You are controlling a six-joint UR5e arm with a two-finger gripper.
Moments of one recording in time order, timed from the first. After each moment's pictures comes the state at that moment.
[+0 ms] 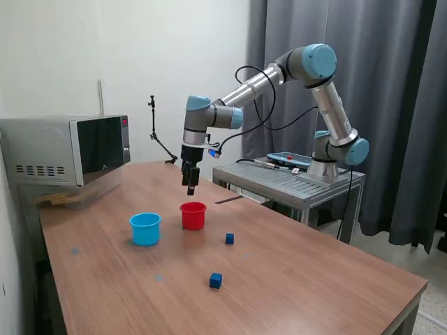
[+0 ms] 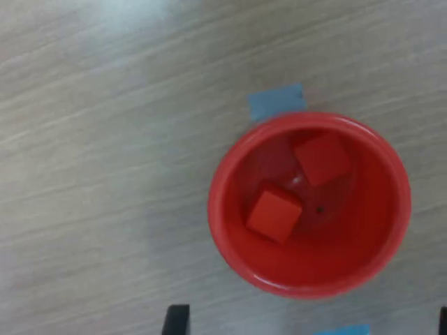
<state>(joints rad) -0.31 -0.94 1.46 -2.22 -1.62 -3.09</state>
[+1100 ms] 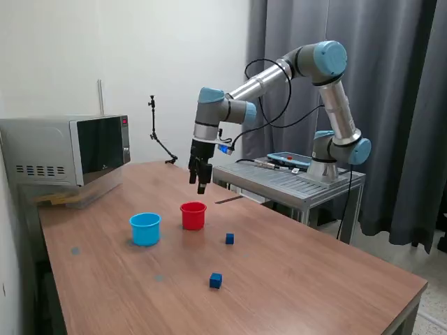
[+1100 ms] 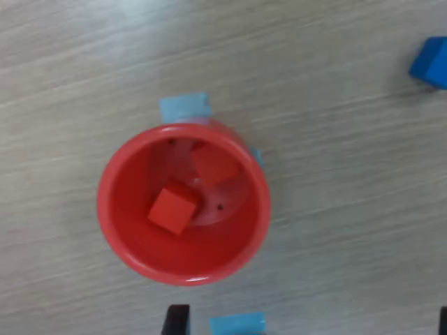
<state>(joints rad) -0.22 -0.98 1.47 -2.21 -1.62 -3.06</state>
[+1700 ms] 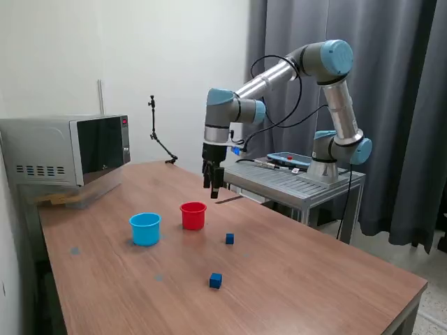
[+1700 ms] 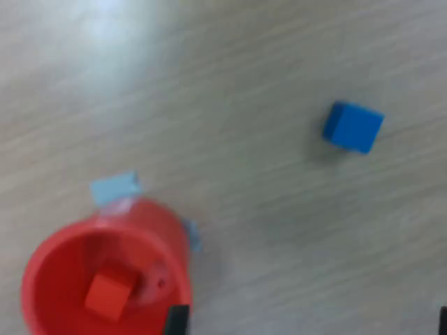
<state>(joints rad) -0.16 -1.00 1.48 -2.12 -1.59 -2.89</state>
